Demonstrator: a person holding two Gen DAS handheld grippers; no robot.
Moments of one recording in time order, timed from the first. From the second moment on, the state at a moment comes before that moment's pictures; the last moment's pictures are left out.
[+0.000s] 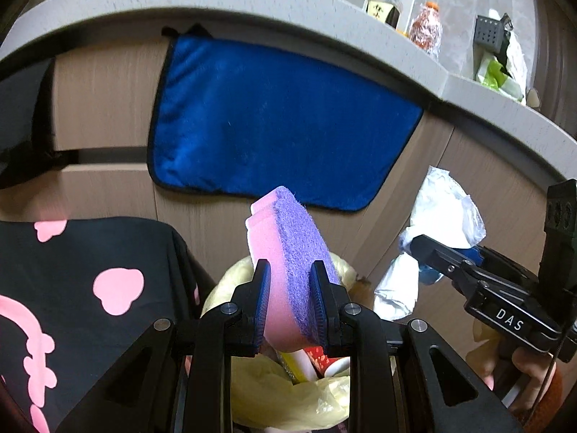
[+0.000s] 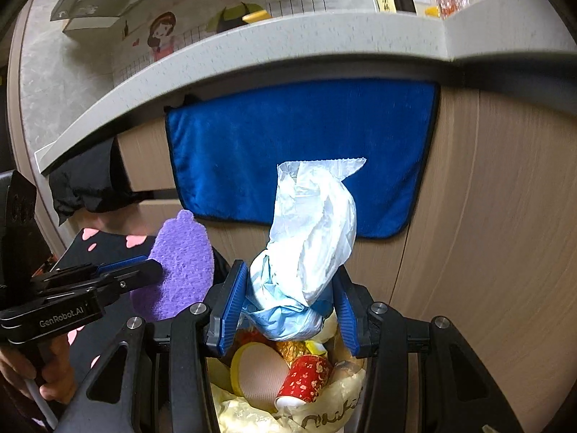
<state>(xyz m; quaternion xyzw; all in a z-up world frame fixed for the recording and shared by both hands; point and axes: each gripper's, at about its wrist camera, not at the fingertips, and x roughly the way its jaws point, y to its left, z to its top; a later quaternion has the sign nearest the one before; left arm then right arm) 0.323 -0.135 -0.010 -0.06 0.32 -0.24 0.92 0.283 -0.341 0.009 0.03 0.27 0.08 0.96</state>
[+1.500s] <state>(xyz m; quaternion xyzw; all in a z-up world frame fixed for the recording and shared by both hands) 0.123 0.004 0.027 0.00 0.27 -0.11 0.96 0.122 -0.240 0.024 0.02 0.27 0.08 0.96</state>
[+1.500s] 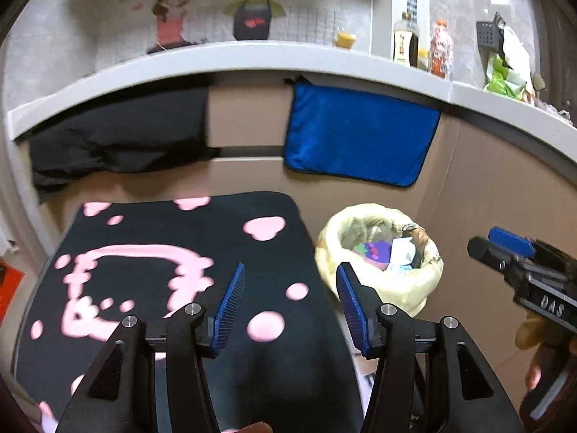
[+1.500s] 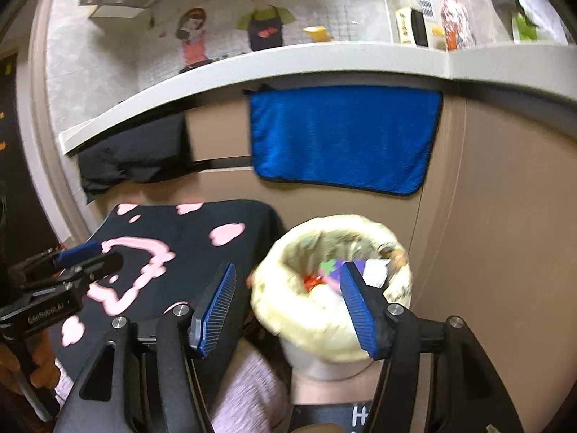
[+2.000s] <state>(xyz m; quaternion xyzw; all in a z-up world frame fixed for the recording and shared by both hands) -0.002 0.030 0.031 -0.02 0.21 -0.06 0.98 -0.007 -0.174 0.028 -0.03 0.22 0.07 0.97</state>
